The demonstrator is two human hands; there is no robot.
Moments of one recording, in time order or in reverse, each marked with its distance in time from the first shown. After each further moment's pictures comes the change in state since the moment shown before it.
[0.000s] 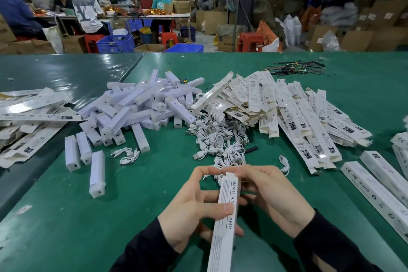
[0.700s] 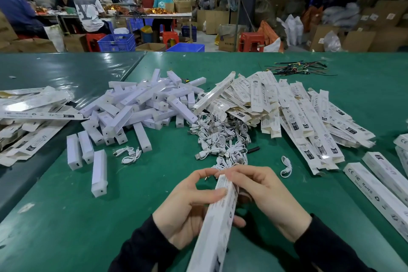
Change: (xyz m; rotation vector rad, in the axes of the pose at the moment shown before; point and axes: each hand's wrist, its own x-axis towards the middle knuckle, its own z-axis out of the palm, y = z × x) left_hand -0.007 0.011 -0.004 -0.380 -0.017 -0.105; right_hand -0.003 0.003 0.011 -0.070 -0.073 -0.192
